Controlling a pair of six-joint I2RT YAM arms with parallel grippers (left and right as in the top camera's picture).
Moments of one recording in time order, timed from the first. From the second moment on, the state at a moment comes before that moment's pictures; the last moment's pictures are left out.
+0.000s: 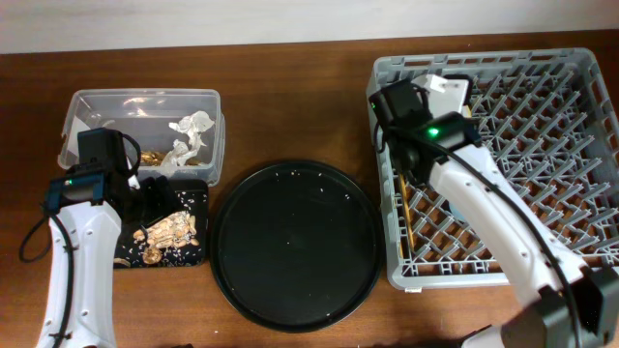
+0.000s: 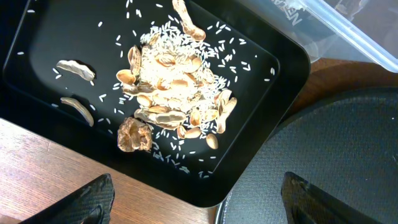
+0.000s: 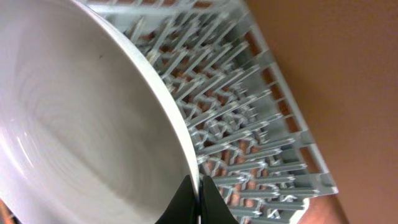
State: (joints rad) left arm 0.20 1.41 1.17 -1.11 -0.01 -0.34; right arm 0.39 1.64 1.46 -1.07 0.91 0.50
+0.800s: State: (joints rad) left arm 0.20 1.41 1.17 -1.11 0.02 -0.33; right arm 0.36 1.49 1.52 -1.13 0.29 0.47
